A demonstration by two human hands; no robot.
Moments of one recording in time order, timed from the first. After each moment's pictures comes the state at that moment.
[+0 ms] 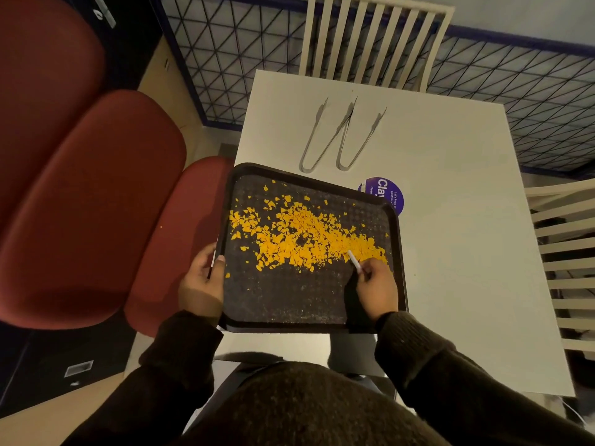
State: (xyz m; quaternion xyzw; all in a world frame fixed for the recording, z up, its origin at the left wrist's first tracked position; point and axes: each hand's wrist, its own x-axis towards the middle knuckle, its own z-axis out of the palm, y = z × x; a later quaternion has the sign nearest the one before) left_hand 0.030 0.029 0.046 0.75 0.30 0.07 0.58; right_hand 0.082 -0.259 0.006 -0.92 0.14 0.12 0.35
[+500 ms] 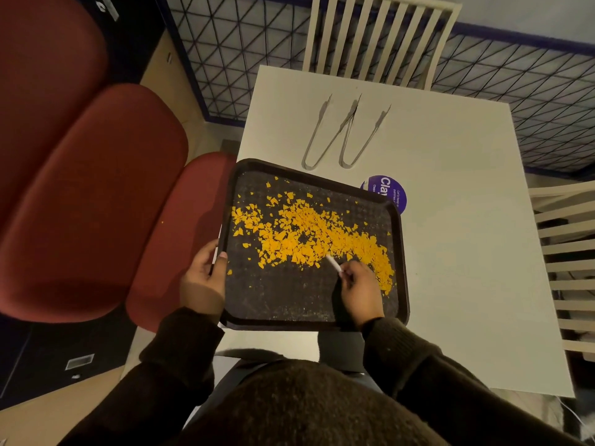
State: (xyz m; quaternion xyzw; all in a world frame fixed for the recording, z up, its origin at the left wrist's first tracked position) left_hand 0.030 0.026 0.047 0.73 0.31 0.07 0.60; right_hand 0.067 -0.234 0.003 -0.92 0.05 0.12 0.36
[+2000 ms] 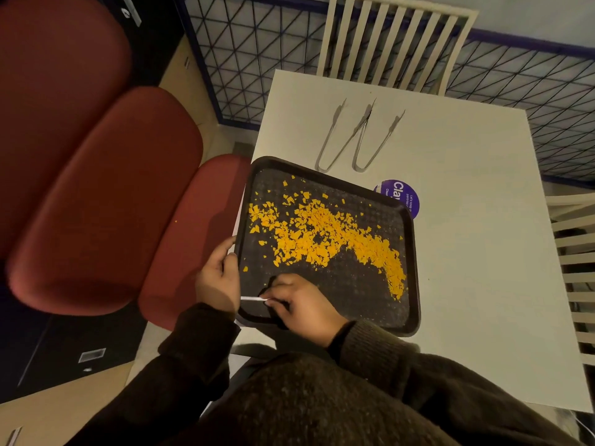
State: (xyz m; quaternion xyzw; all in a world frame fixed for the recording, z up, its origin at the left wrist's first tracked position) left_hand 0.033 0.025 0.048 0.75 0.33 0.09 0.57; right_hand 0.043 -0.135 0.070 -0.85 -0.32 0.17 0.38
